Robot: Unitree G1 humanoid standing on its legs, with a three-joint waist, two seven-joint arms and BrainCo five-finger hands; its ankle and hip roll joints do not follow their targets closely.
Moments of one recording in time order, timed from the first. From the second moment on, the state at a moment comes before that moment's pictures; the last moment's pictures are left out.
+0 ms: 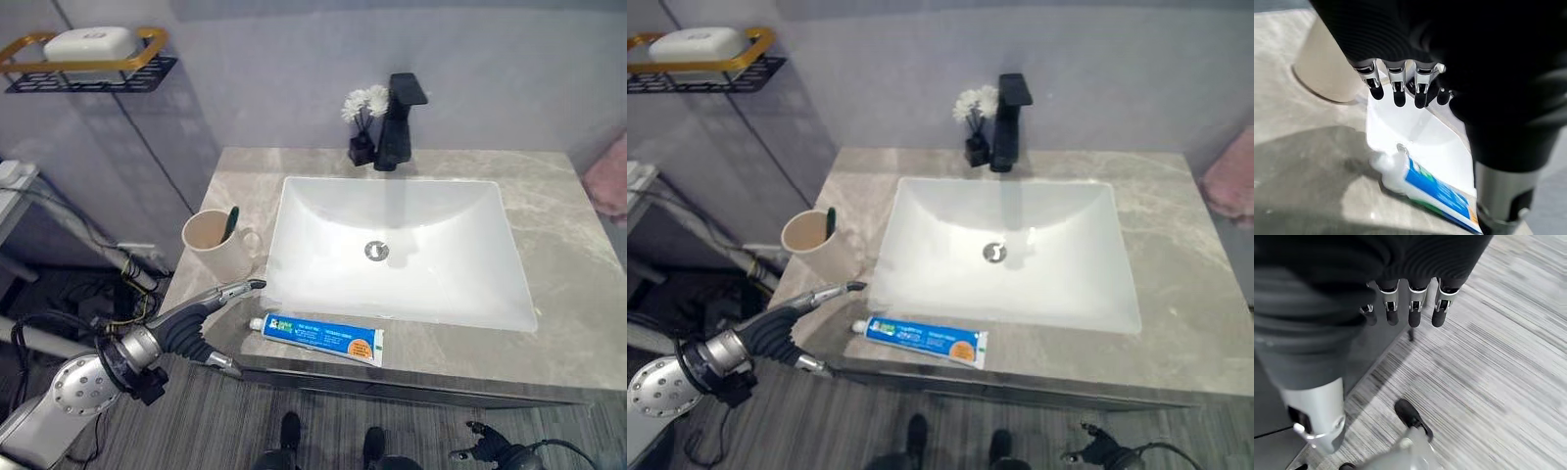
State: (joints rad) left arm 0.24 1.05 -0.06 -0.36 -0.15 -0.29 -0.28; right arm 0.01 -0.50 0.33 1.19 -0.09 -0.13 0.05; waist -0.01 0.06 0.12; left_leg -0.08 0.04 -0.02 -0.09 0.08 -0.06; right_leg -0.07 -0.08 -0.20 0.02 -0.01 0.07
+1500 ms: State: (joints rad) left arm 0.25 1.06 -0.17 -0.32 -0.16 -0.28 -0.29; right arm -0.01 -0.51 0.38 1.15 -0.13 -0.13 0.05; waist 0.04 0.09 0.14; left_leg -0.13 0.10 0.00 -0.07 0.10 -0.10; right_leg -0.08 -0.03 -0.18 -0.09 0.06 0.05
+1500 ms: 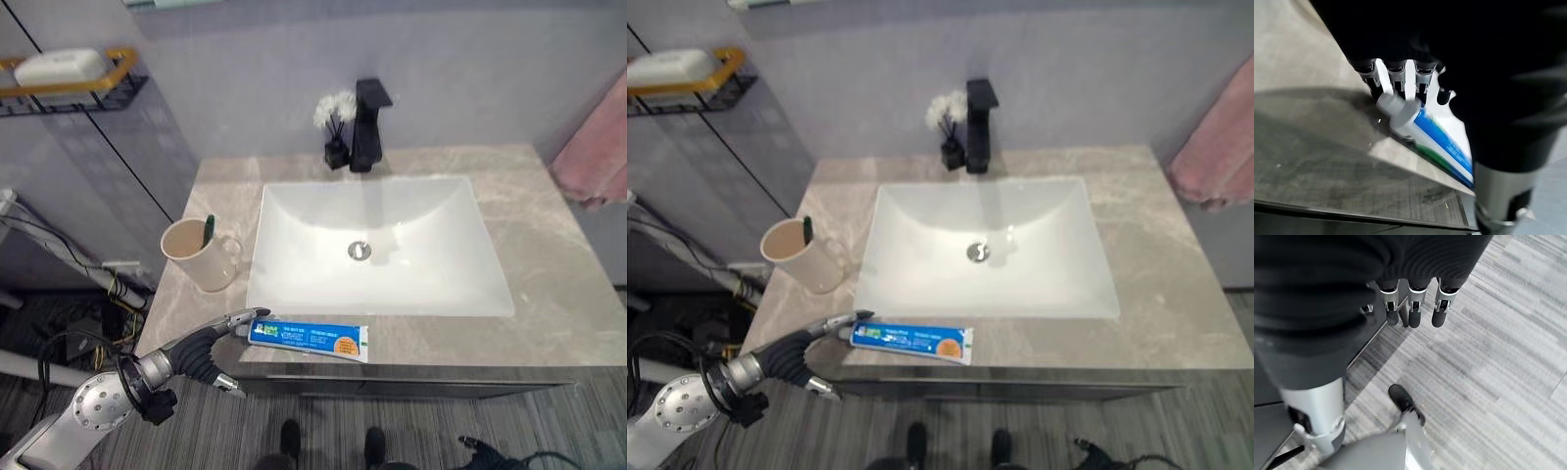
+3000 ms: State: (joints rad) left arm 0.02 1.14 -0.36 -0.28 -0.06 -0.31 -0.24; right arm 0.05 -0.50 0.33 1.10 -0.13 -0.13 -0.03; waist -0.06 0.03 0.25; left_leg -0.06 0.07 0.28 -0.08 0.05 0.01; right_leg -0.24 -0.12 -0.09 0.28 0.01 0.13
